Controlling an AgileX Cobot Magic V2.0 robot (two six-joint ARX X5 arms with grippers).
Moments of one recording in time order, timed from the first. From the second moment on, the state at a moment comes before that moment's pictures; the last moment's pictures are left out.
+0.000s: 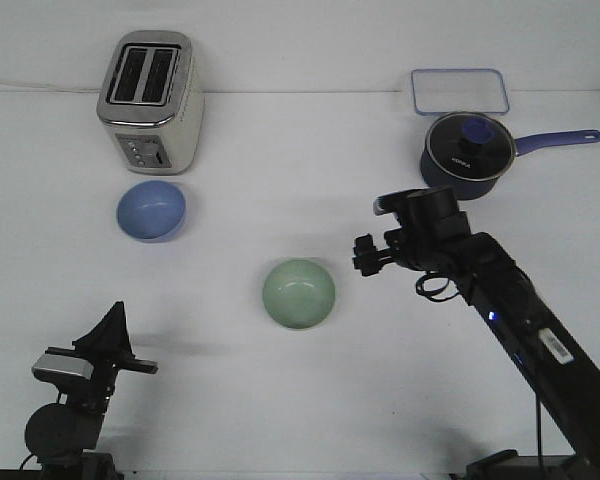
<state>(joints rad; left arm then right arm) -0.04 0.01 0.03 0.22 0.09 -0.07 0.32 1.45 1.28 -0.72 -0.26 0.13</state>
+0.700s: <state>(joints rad) -0.04 0.01 0.03 0.22 0.09 -0.07 0.05 0.96 0.98 -0.55 -0.15 -0.04</state>
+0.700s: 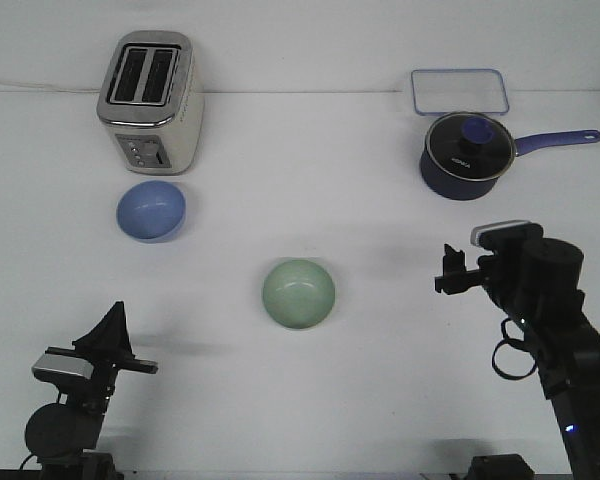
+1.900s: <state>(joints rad) -0.04 0.01 0.03 0.22 0.09 -0.07 0.04 0.66 0.45 -0.01 -0.16 -0.03</state>
